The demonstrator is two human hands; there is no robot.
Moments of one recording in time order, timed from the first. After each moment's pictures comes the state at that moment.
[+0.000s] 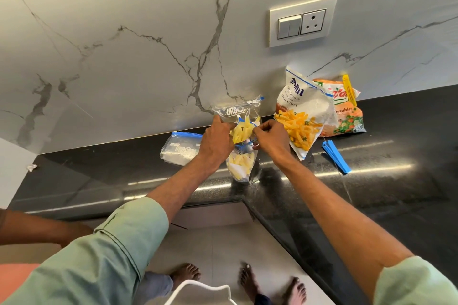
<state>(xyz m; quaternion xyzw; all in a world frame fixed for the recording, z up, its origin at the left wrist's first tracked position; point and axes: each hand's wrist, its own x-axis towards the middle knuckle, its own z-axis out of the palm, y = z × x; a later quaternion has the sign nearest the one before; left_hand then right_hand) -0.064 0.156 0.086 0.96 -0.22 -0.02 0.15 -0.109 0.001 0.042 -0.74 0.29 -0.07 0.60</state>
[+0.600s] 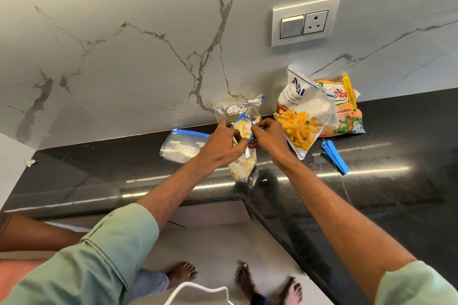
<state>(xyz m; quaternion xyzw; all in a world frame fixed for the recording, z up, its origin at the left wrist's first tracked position) -0.078 0.161 0.090 0.94 -0.26 -0.12 0.21 -0.115 0.008 0.058 -0.73 0.26 -0.06 0.63</state>
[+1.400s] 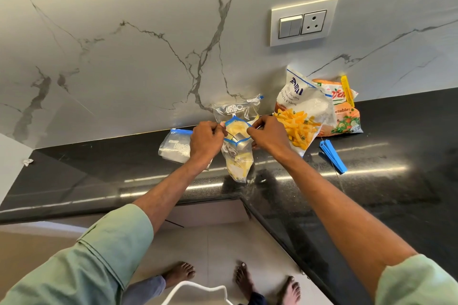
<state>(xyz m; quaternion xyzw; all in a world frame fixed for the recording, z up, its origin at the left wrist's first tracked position) -0.068 0.174 0.087 0.93 -0.06 -0.02 0.35 -0.118 0.001 0.073 -0.84 0.23 -0.04 0.50</state>
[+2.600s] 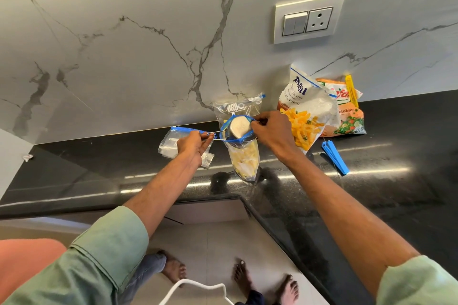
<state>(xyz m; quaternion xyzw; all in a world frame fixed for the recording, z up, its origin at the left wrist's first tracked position) -0.055 0.196 0.082 0.59 0.34 -0.11 0.73 -0.110 -0.007 0.077 -0.88 0.17 -0.11 0.44</state>
